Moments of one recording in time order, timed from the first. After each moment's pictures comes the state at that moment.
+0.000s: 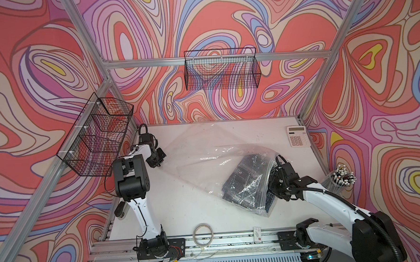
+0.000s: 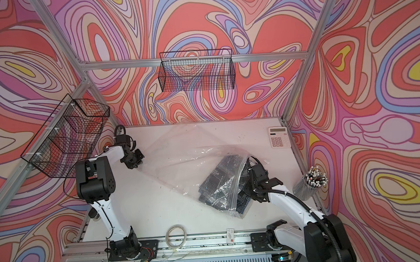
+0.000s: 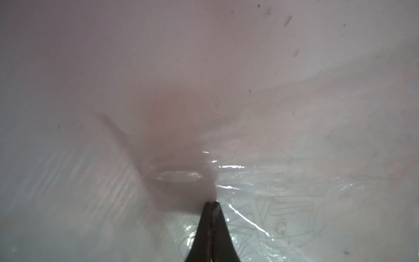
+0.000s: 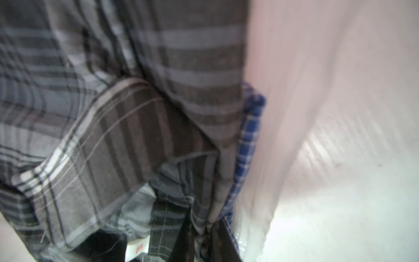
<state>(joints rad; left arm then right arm) 0.19 2.03 1.39 -0.57 0.12 -0.50 0.28 1.10 0.54 -0.63 -0.03 0.90</state>
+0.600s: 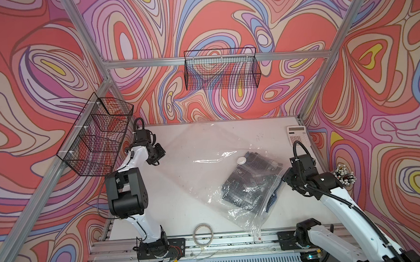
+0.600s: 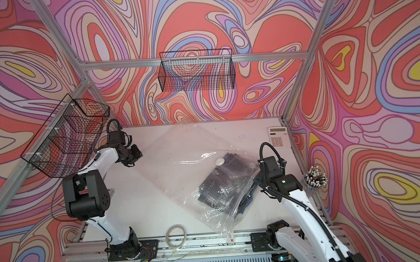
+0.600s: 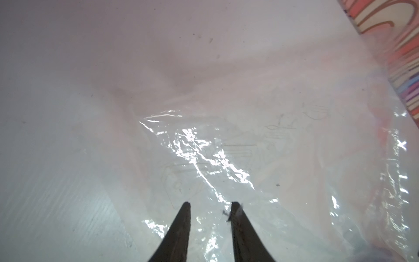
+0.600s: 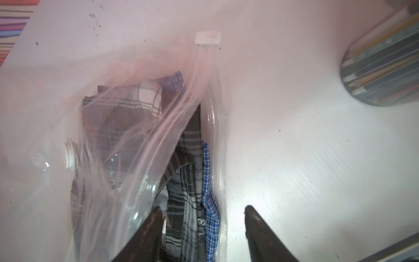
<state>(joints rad) 0.15 1.73 1.29 -0.60 0.19 -0.50 0.21 0.87 0.81 -0.98 0.22 0.90</state>
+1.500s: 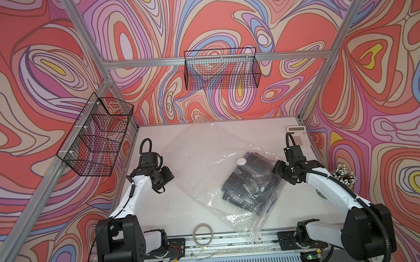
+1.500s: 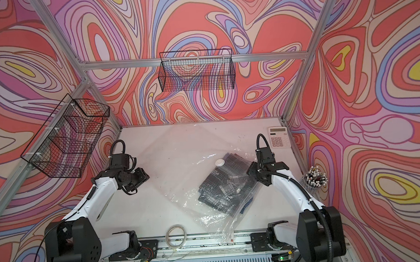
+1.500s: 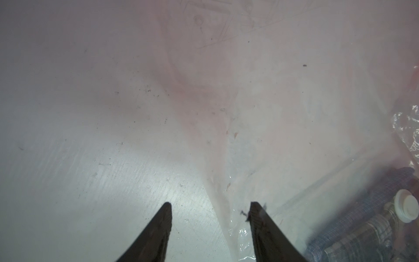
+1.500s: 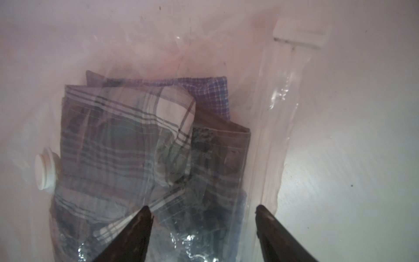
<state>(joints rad) 0.07 1.28 0.82 -0.68 0.17 -0.58 0.10 1.23 0.77 -0.66 0.00 0.68</state>
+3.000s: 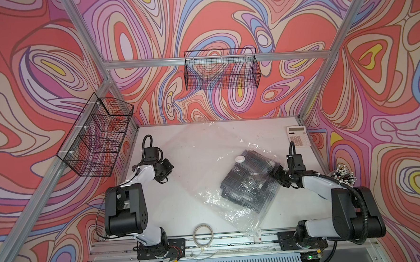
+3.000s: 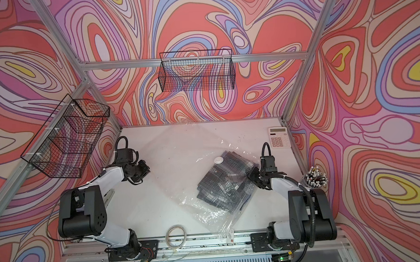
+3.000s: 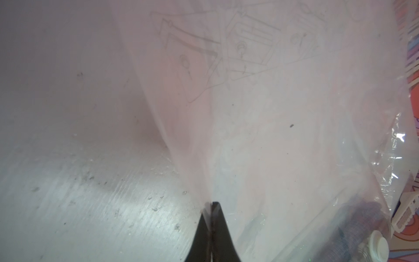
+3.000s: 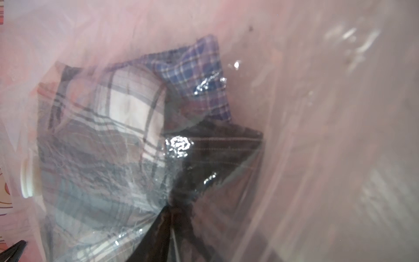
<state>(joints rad) 0.10 1.56 0.91 -0.40 0.24 -0.65 -0.01 1.39 0.56 -0.19 -0.27 0.72</state>
